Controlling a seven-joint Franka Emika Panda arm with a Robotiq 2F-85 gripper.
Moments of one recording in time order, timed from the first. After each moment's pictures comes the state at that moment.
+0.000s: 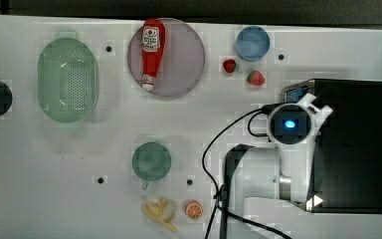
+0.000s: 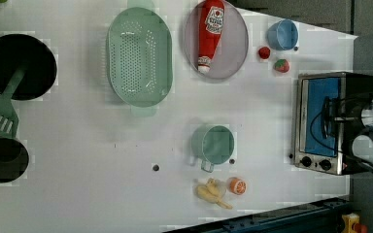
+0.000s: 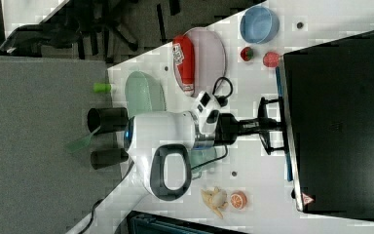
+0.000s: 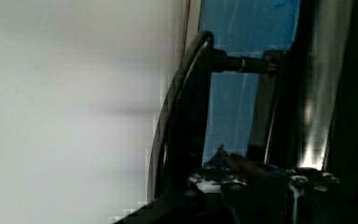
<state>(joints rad) 0.04 0.22 -0.44 -2.24 -0.49 0.90 -0.88</state>
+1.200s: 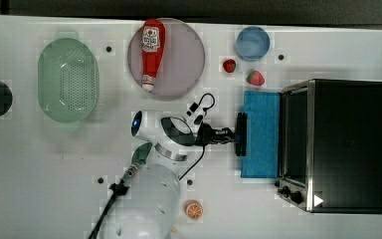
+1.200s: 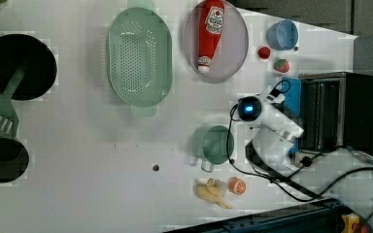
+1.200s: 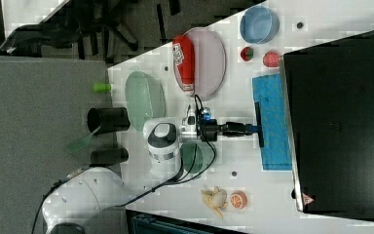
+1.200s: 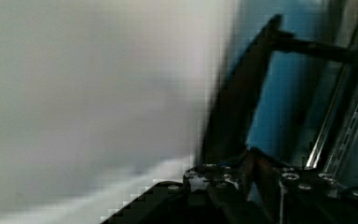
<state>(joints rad) 0.43 0.73 -0.31 -2.11 -0.93 0.63 0.02</state>
